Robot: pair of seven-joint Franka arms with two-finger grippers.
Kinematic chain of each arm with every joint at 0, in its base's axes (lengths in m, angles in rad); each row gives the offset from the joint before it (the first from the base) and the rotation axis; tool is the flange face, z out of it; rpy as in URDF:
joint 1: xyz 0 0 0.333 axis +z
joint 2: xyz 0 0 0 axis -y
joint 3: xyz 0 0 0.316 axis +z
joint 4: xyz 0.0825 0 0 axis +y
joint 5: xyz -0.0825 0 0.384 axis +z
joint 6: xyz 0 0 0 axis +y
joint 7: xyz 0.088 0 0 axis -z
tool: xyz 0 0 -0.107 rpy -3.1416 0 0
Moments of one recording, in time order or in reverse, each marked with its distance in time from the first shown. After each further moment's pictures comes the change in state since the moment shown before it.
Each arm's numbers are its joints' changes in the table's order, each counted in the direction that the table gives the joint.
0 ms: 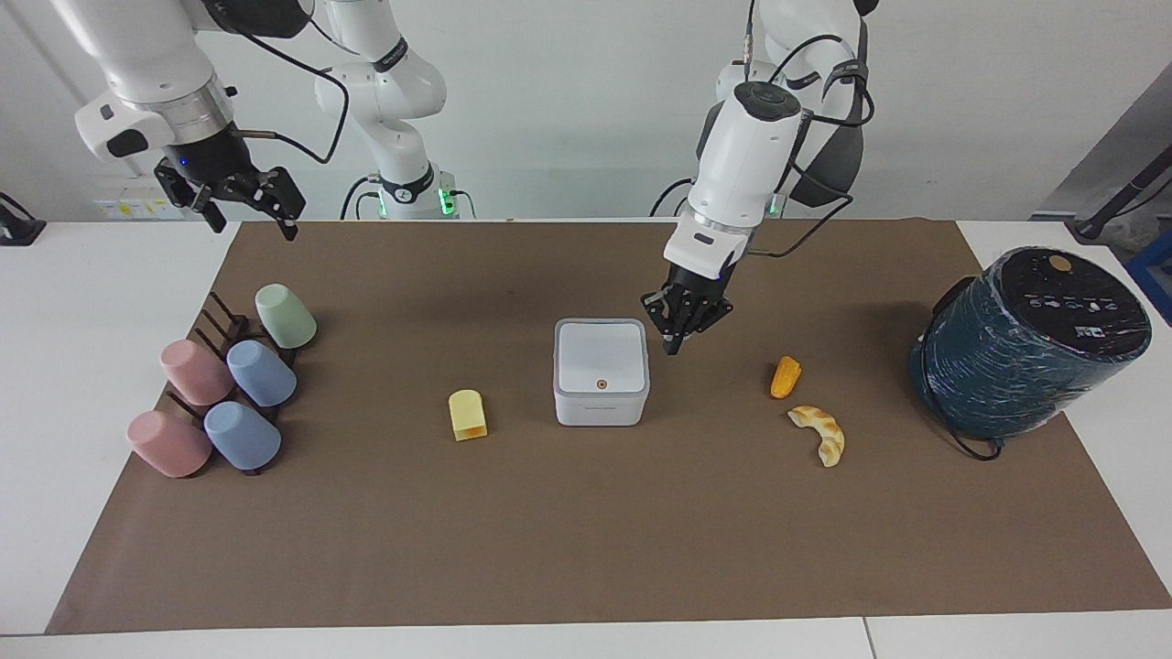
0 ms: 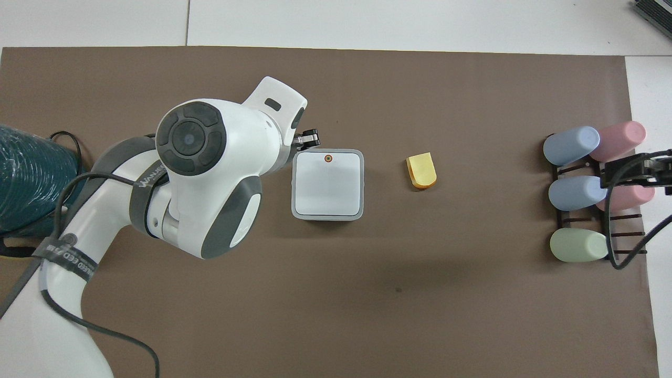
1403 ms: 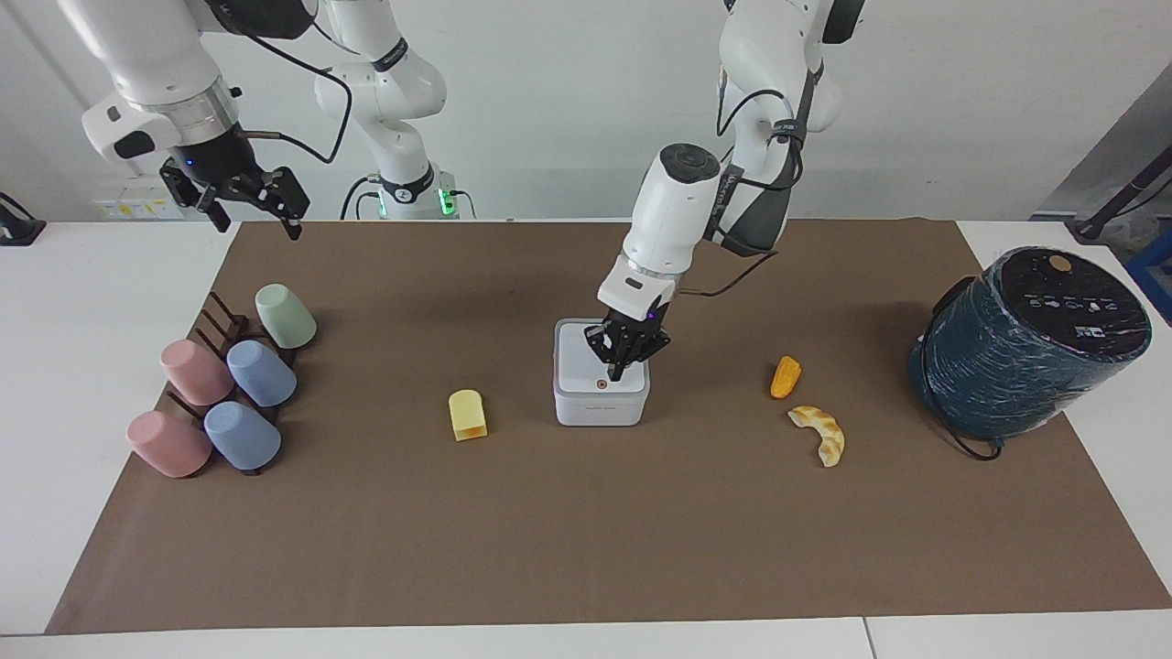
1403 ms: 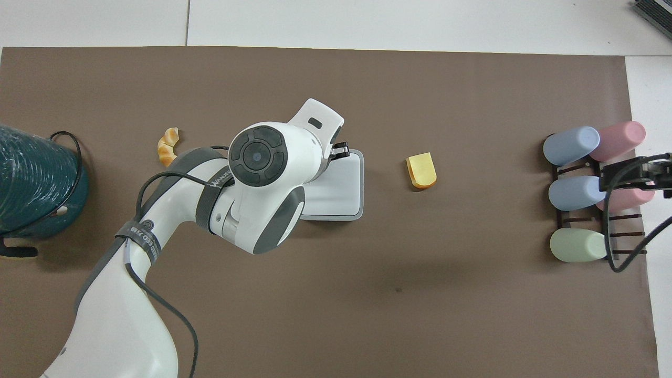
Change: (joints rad) left arm -0.060 -0.127 0.002 -0.001 0.000 -0.137 -0.030; right arm 0.000 0.009 0.000 0.016 0.000 0.000 0.000
